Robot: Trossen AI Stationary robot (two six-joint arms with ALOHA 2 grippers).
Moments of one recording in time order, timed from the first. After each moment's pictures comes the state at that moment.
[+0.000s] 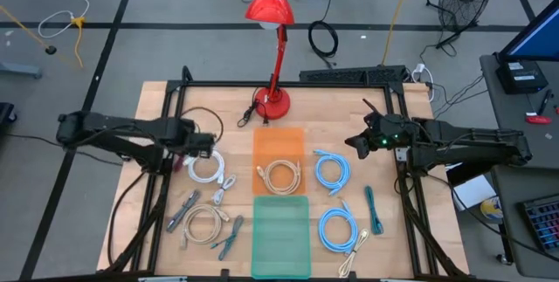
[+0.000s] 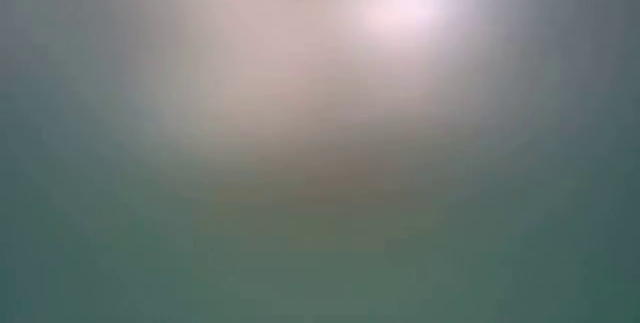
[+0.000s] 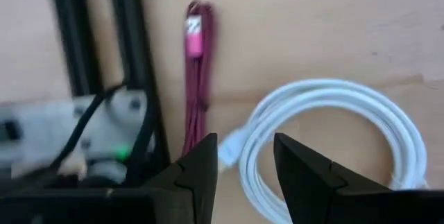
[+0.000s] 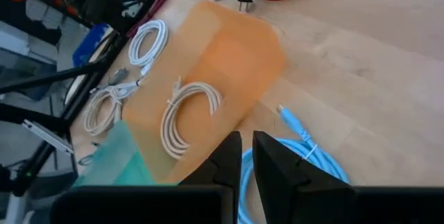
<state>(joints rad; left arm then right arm) 0.09 1.10 0.75 -1.32 -0.22 -1.32 -0.10 0.69 0.63 -0.53 0.07 0.86</state>
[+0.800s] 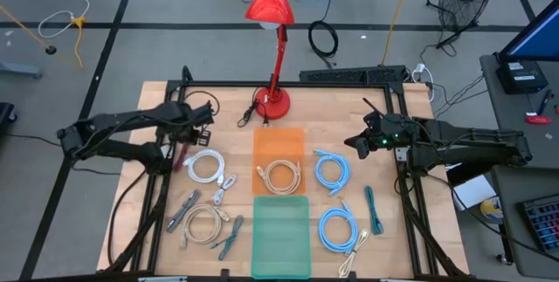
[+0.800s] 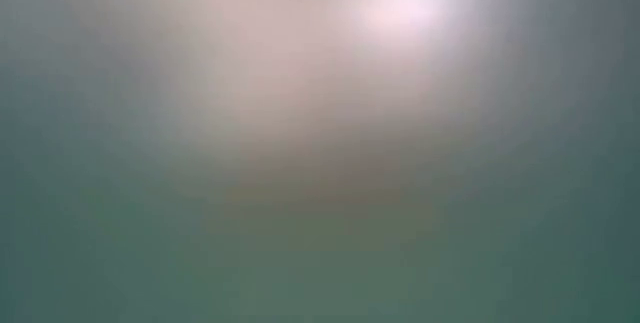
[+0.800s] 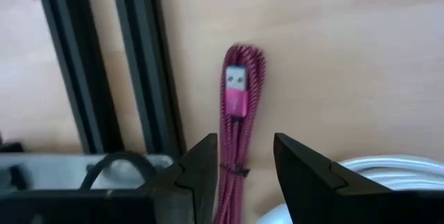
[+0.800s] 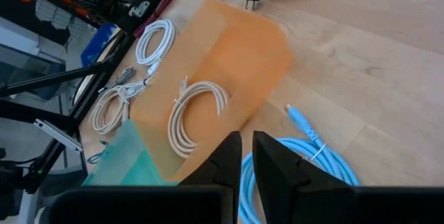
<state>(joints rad) 0.55 1.17 0.63 -1.15 -0.19 -0.91 -0.11 0.69 0.63 -0.52 0.05 0.87</state>
